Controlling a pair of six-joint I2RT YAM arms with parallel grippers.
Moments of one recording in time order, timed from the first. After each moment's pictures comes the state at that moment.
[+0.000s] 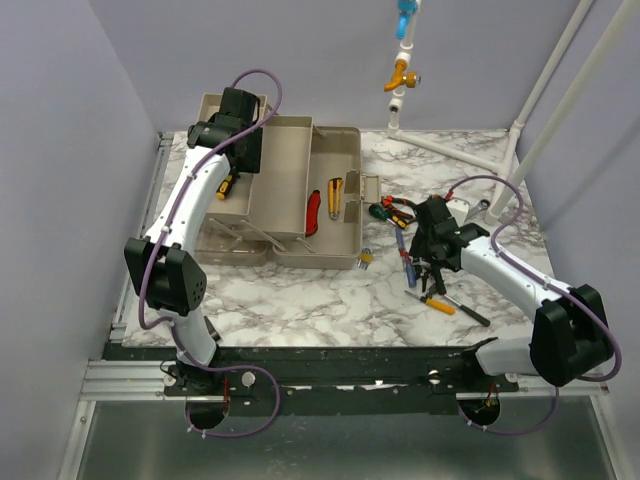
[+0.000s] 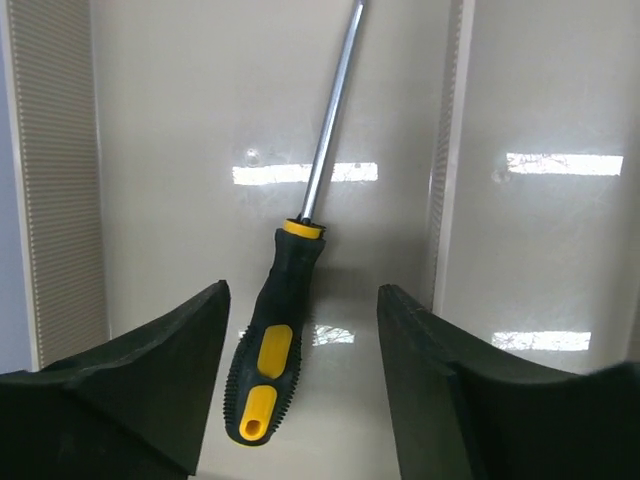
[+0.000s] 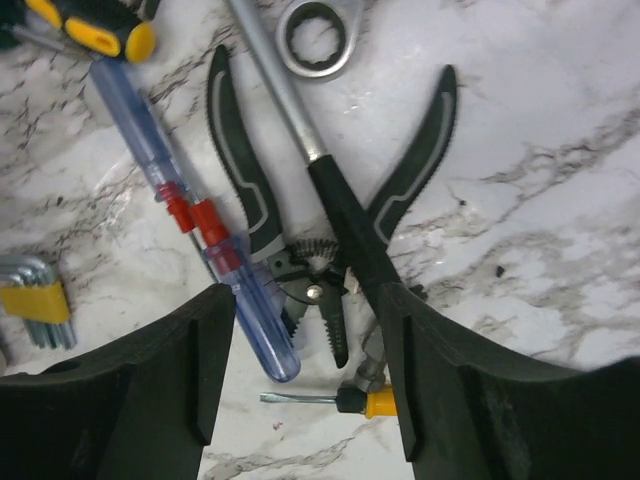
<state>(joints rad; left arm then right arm) -0.26 1.79 1.90 -0.98 -0.31 -0.11 0.44 1.32 0.87 -0.64 0.46 0.72</state>
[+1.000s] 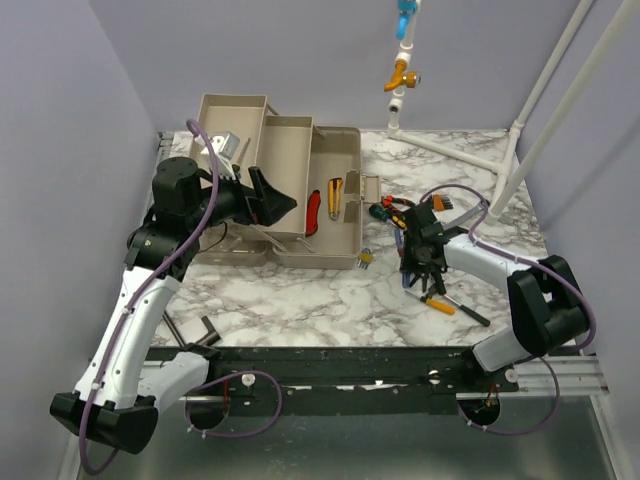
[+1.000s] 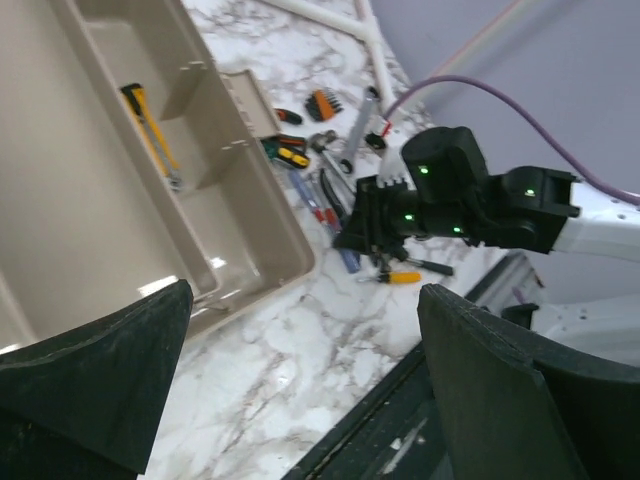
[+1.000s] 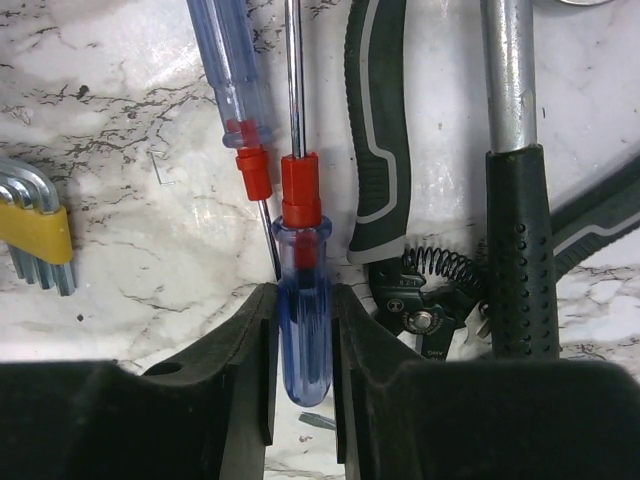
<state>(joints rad) -0.27 1.00 1.25 -0.53 0.50 -0.42 0.43 1.51 0.81 -0.43 0.16 0.53</state>
